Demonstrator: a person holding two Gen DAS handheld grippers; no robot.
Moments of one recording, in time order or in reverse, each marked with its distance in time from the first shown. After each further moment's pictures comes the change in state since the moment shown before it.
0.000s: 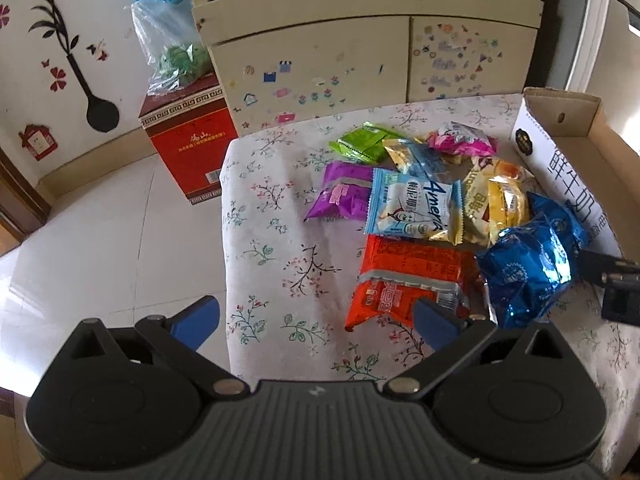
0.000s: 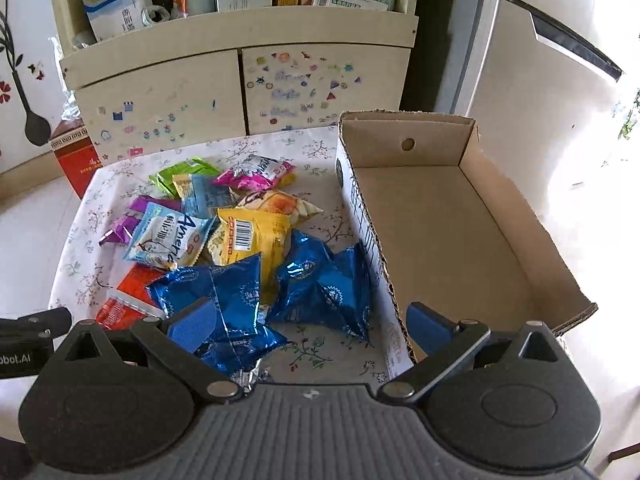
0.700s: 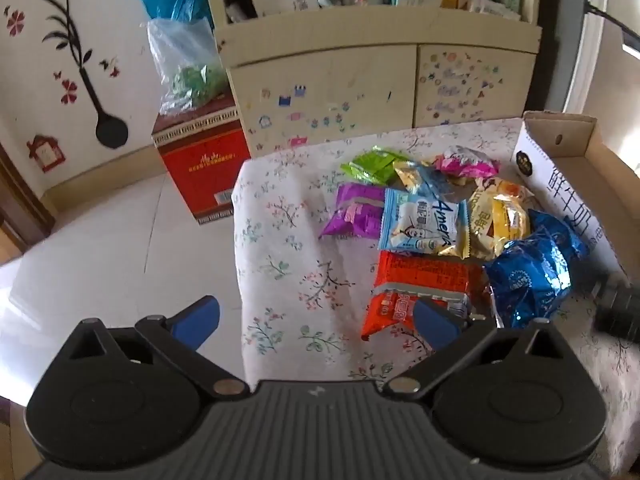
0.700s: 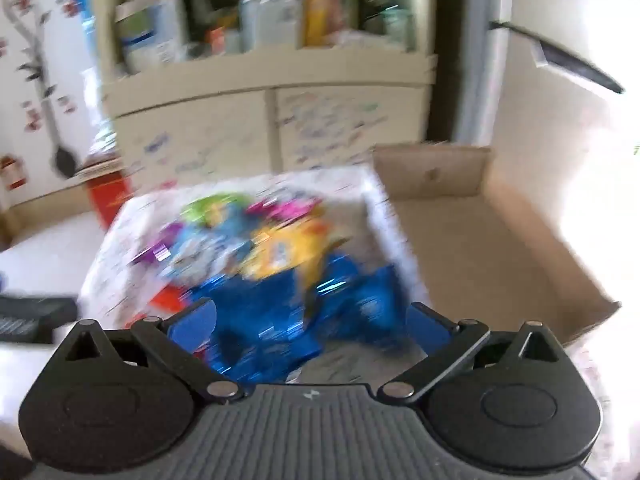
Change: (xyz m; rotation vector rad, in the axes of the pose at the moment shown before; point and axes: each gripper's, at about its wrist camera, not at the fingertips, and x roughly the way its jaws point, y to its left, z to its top) left arm -0.019 0.019 -0.009 0.005 -0.095 -0.001; right arm -0.015 -0.001 -0.018 0.021 -0.182 0.033
